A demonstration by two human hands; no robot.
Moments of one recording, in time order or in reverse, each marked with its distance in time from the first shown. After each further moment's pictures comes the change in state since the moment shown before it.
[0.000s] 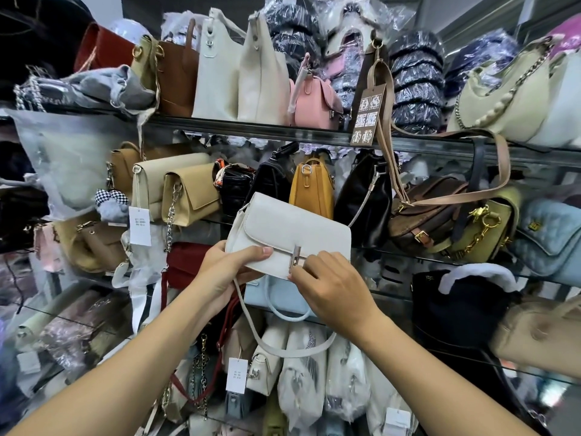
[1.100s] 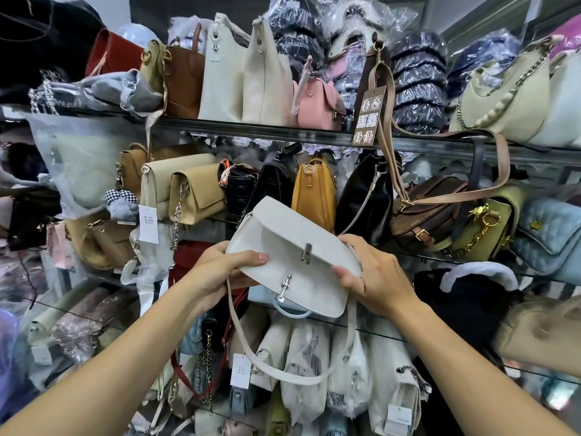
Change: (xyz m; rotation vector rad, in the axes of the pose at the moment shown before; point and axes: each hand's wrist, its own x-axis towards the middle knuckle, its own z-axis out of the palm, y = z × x) left_hand -0.016 0.015 -0.014 0.058 -0.084 -0.091; right_hand -0.014 0.050 -0.038 0.454 -0.360 0.569
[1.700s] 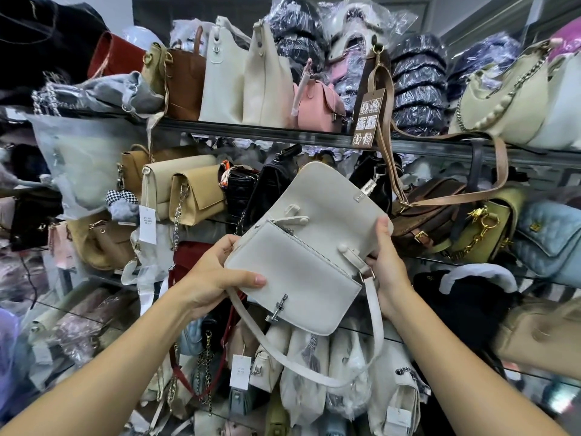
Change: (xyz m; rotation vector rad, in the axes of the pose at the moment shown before) left_hand -0.015 -0.003 -0.005 0.103 -0.133 0.116; right_hand 0.019 -0.025 -0.009 1.319 0.233 0.927
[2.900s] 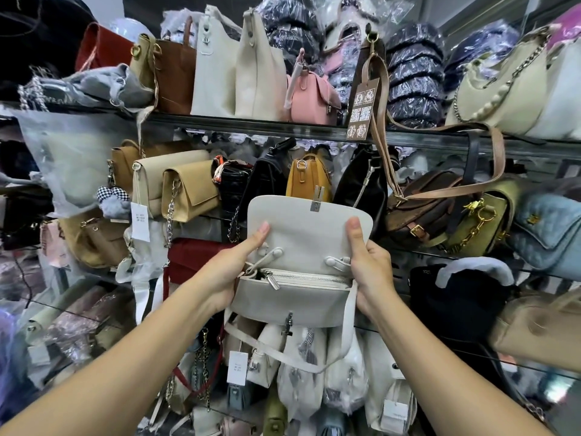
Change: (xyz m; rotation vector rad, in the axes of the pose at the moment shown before) left_hand 0.011 0.016 0.049 -0.033 0.146 -0.317; right_hand 0.004 0.024 0.010 -0.127 0.036 -0.181
